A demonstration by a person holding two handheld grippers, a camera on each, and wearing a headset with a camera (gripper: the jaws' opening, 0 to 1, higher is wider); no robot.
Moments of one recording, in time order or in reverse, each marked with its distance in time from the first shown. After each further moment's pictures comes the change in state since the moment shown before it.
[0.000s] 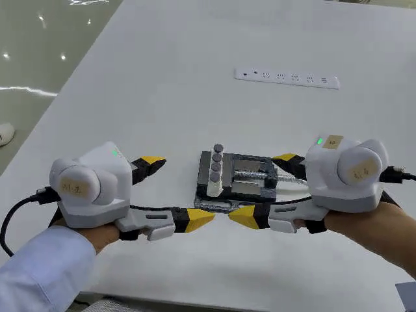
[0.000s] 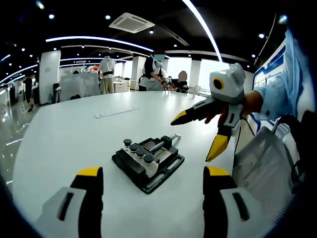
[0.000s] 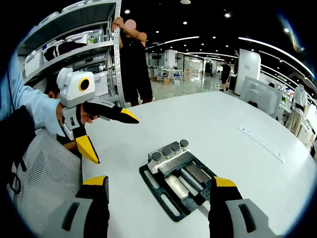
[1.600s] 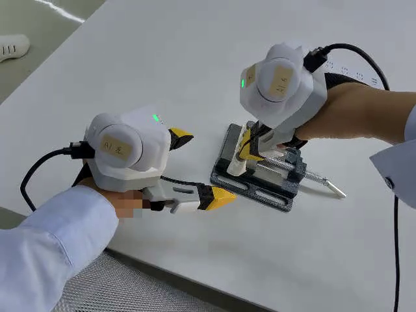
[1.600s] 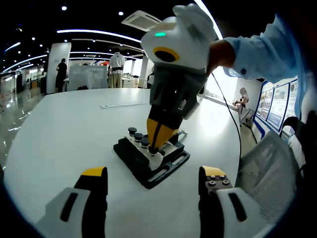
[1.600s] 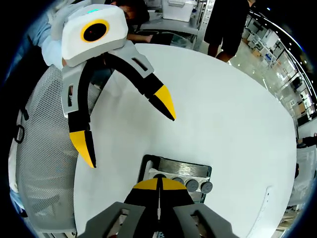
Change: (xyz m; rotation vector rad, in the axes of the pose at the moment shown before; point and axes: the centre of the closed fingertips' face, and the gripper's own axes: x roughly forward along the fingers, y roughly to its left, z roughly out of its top) left arm 0.011 0.007 -0.023 -0.095 0.001 0.049; right arm 0.076 0.011 0.016 -0.646 0.637 0.419
